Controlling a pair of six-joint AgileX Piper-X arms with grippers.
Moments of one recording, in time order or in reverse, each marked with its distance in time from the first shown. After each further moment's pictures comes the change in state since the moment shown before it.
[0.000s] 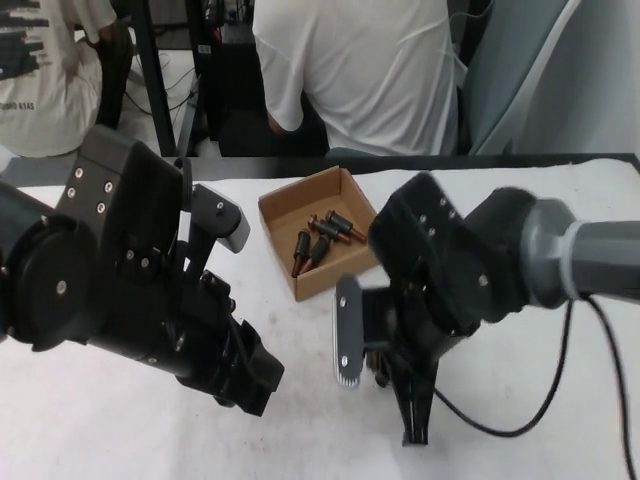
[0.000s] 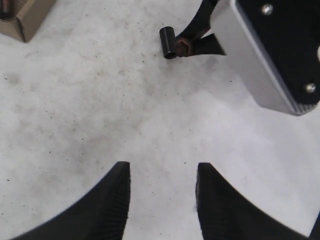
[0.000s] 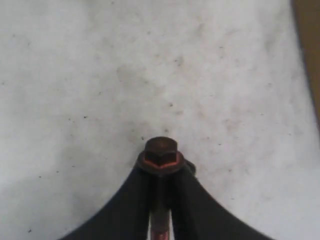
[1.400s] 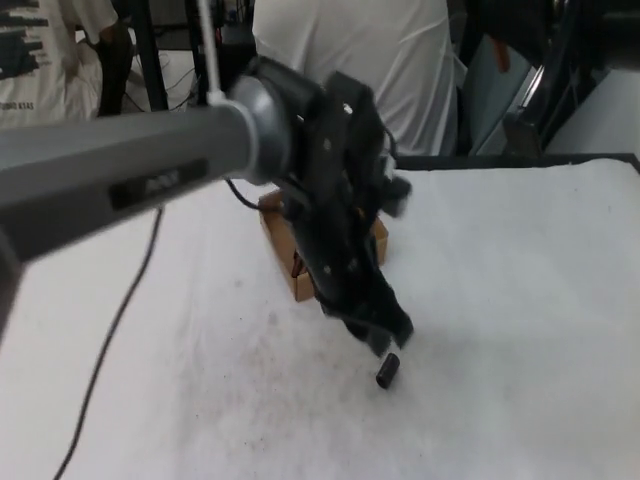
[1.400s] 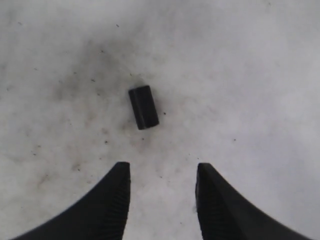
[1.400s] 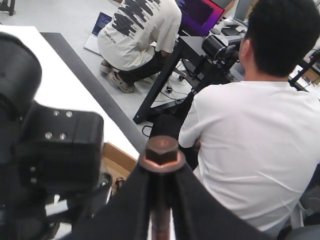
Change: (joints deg) left arm -14.5 38.0 -41.0 20.8 -8.0 0.4; right arm -9.1 -36.5 -5.8 -6.7 -11.7 21.8
